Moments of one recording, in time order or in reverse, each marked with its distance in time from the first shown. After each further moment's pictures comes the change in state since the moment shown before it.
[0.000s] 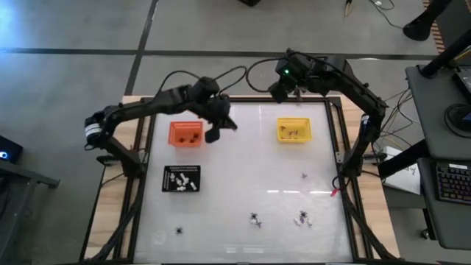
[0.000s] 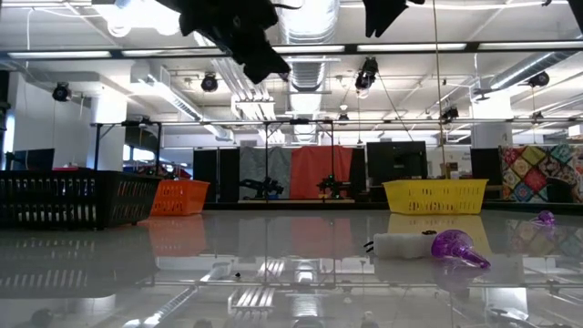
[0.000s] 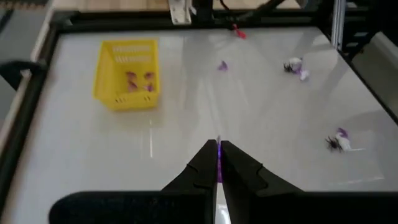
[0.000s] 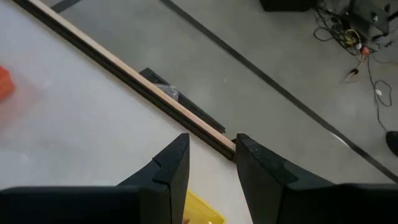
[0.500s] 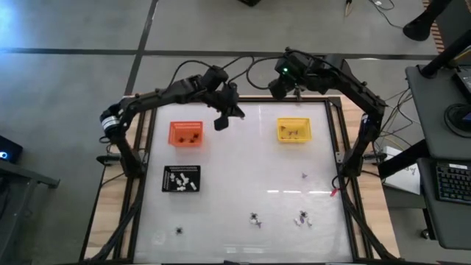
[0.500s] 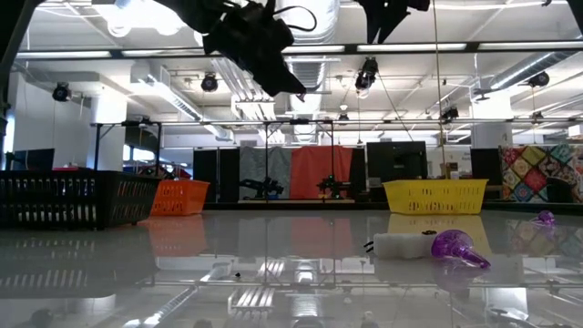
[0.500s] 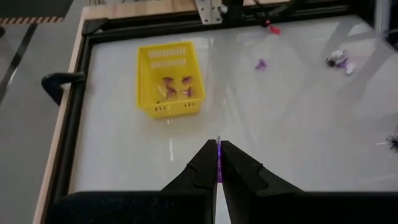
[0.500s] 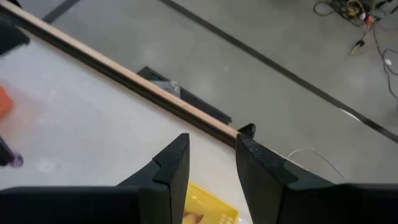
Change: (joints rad) left arm 0.101 0.182 0.160 0.002 0.027 0.140; right arm -0.032 0.000 -0.032 0.001 -0.022 0.113
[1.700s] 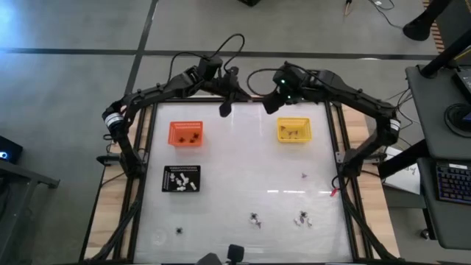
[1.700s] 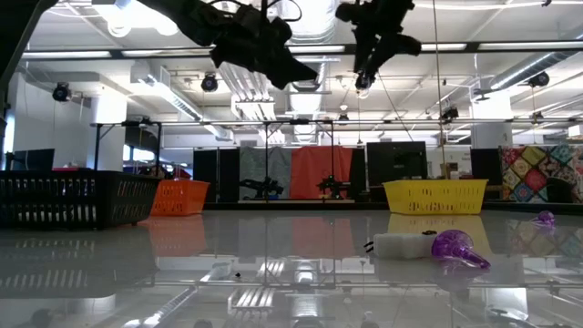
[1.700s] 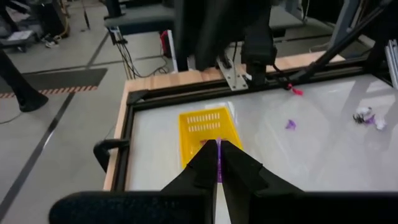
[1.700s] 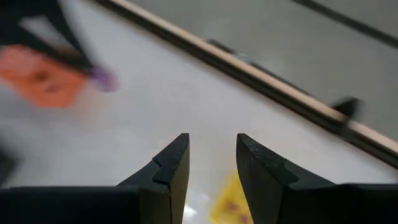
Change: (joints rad) left arm 0.086 0.042 0.013 0.324 0.132 -0.066; right arm -0.027 -0.198 -0.561 0.447 -0.320 0.039
